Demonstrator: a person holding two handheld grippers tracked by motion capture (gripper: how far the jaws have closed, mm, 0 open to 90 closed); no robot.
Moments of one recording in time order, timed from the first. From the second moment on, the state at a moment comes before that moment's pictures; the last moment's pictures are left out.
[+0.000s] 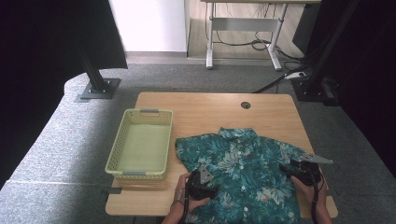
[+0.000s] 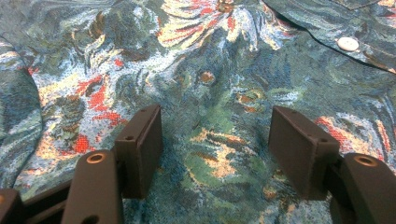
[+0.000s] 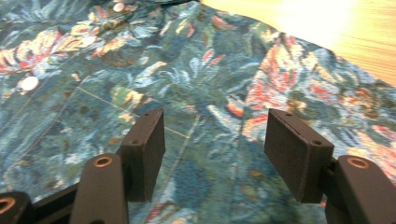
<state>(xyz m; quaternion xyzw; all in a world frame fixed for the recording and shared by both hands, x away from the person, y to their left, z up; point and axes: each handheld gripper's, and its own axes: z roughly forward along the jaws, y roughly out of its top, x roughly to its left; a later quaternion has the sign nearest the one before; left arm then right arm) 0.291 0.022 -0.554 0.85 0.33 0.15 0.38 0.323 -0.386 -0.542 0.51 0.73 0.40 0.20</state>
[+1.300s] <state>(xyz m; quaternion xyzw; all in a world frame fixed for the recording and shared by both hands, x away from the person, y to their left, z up) 0.291 0.022 -0.554 0.85 0.33 0.15 0.38 0.347 -0.445 -0.551 0.60 0.69 0.36 0.20</state>
